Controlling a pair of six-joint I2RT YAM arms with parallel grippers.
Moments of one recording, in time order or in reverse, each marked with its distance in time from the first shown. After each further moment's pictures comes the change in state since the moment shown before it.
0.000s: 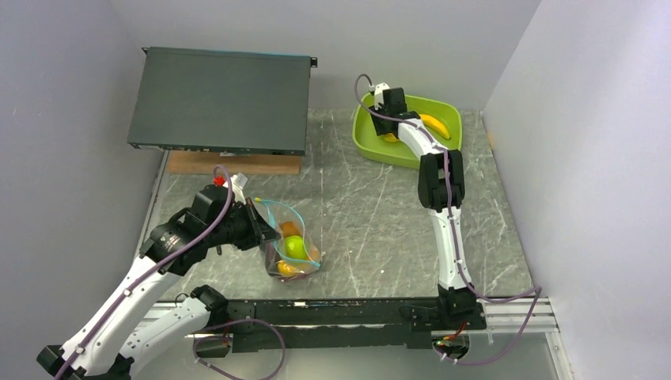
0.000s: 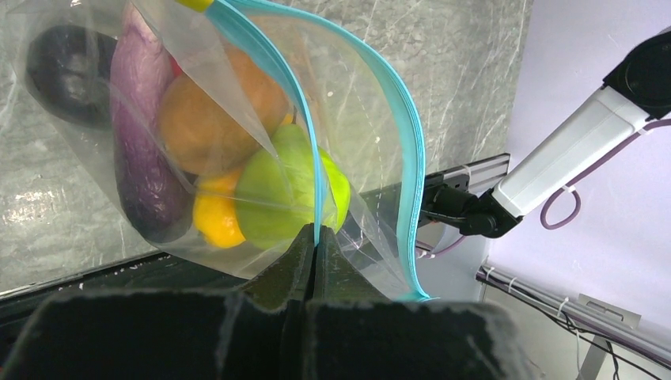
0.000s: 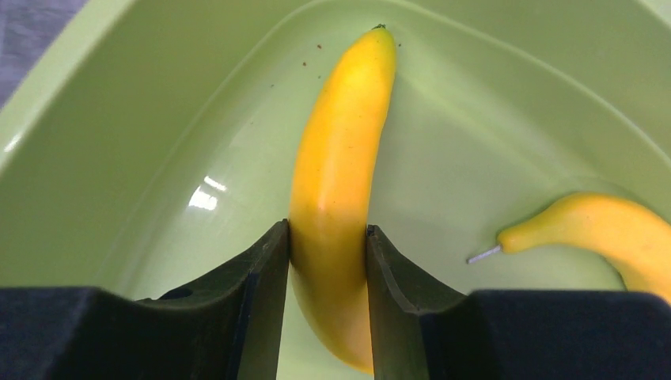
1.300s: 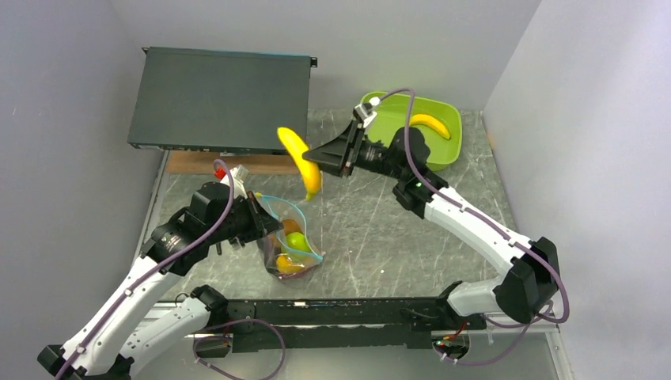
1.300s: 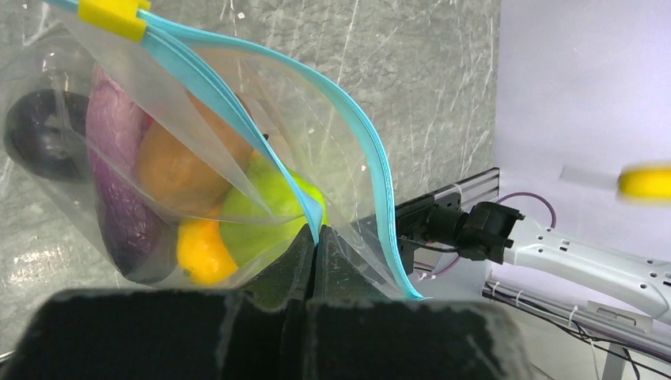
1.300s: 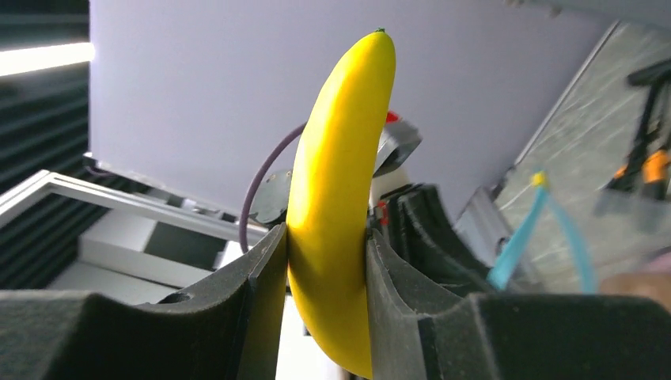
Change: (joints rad) left arm 0.000 -0.008 -0.013 0.118 -0.020 0.053; right arm 0.426 -1.209 -1.066 0.714 -0.650 1.526
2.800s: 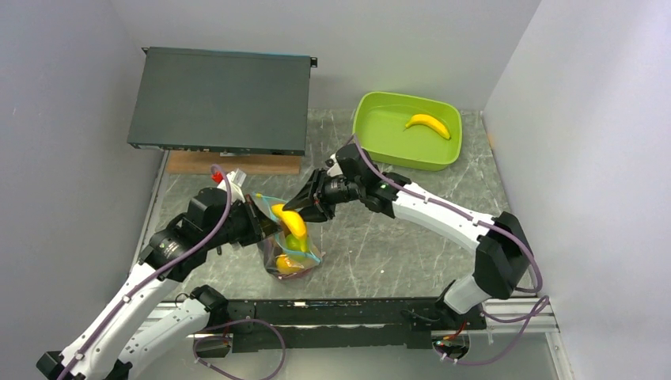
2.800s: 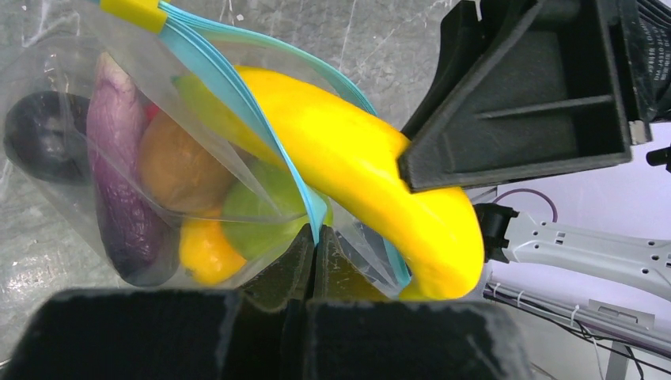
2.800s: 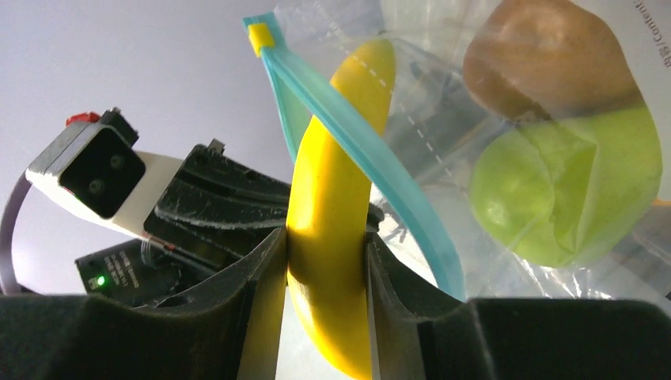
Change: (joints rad) left arm 0.000 -0.047 -0.047 0.029 0.000 0.000; right arm 0.186 0.186 0.053 -0.566 -0.002 0.212
